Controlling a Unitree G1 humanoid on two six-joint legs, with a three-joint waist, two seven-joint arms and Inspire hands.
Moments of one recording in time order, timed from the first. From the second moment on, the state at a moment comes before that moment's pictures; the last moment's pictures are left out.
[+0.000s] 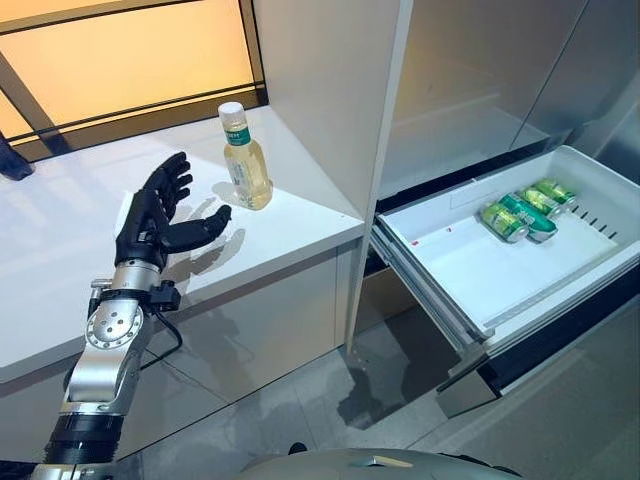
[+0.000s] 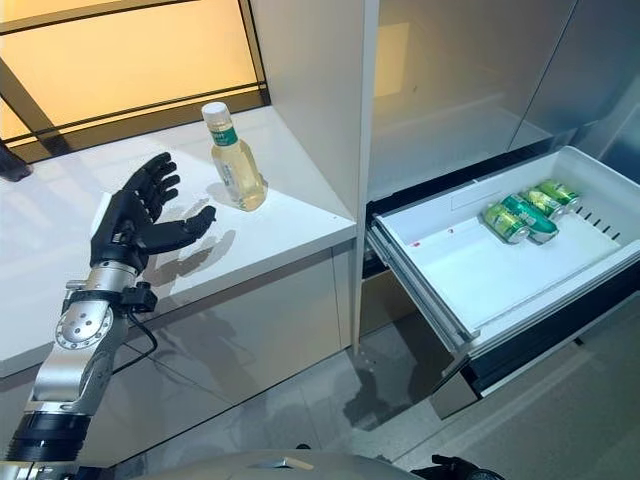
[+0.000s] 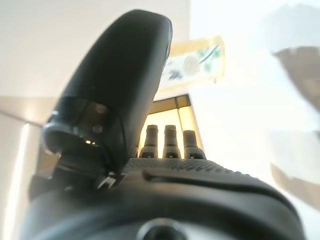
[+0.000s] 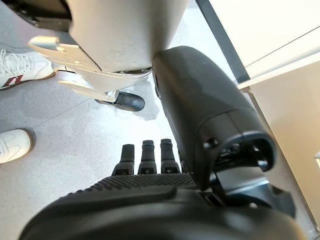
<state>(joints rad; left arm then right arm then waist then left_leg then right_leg) 0.02 0.56 0.11 -0.10 -0.39 -0.03 0.06 0.08 -0.28 0.13 1.18 0.20 0.16 0.07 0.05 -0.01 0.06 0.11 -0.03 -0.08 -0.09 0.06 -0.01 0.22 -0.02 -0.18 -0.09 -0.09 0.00</state>
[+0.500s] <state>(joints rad) -0.06 0.56 0.07 -0.10 -0.43 0.02 0.07 0.07 -0.28 0.14 1.18 0.20 0.17 0.07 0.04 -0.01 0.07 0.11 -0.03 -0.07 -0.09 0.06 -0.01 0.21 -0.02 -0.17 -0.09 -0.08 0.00</state>
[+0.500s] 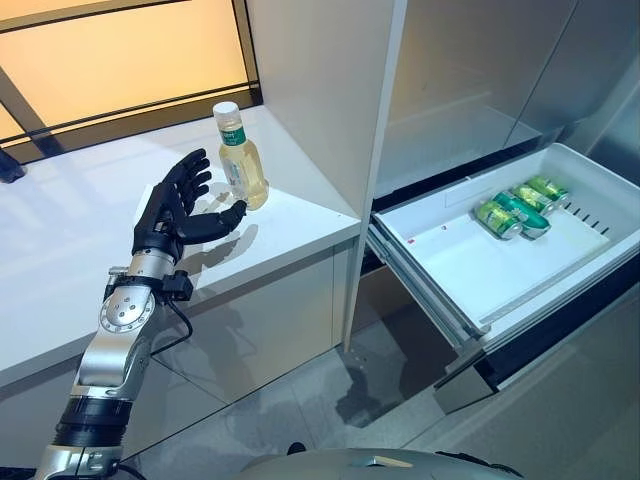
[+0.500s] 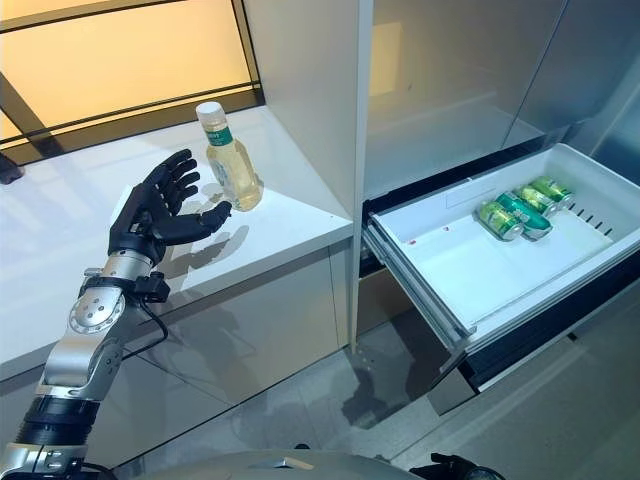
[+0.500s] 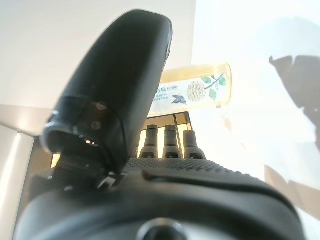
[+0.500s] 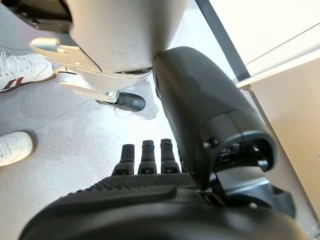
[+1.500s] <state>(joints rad) -0.25 0.56 0.00 0.03 -0.52 0.11 0.19 0.04 -0.27 0.18 1.18 0.20 0.18 0.05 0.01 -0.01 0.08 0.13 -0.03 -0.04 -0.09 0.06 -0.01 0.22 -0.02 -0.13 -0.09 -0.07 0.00</state>
